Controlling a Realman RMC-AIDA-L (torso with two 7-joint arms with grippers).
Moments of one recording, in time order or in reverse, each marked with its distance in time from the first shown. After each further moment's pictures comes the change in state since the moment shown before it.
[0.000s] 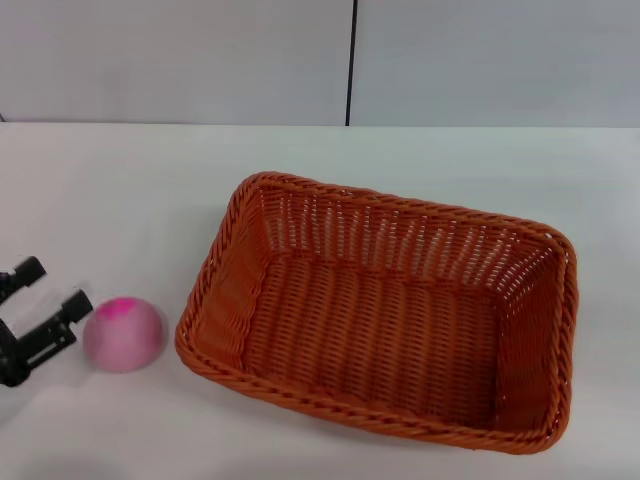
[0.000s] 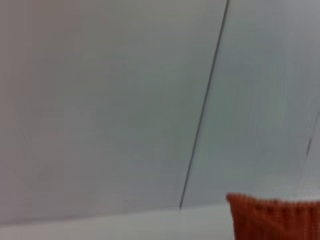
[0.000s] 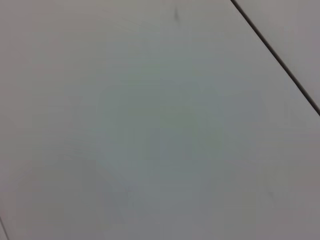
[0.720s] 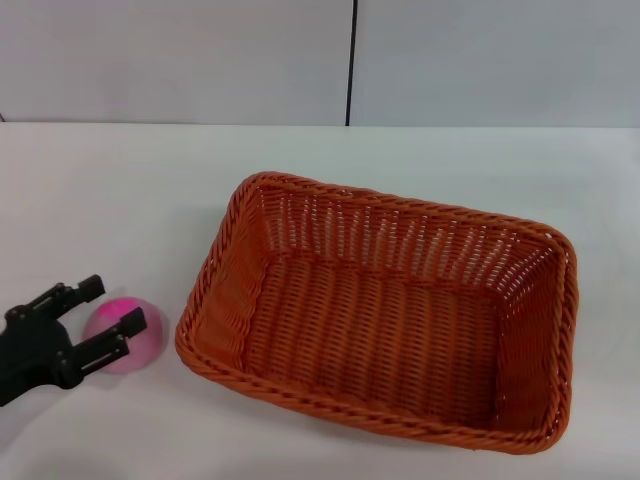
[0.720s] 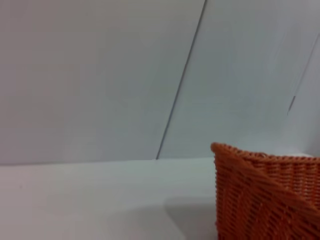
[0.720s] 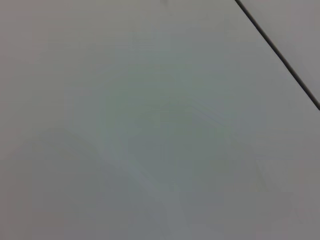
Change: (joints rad) left arm -0.070 -0.004 0.059 -0.023 0.140 0.146 -0.070; right arm 0.016 -0.006 -0.009 0.025 -0.004 0.040 -0.001
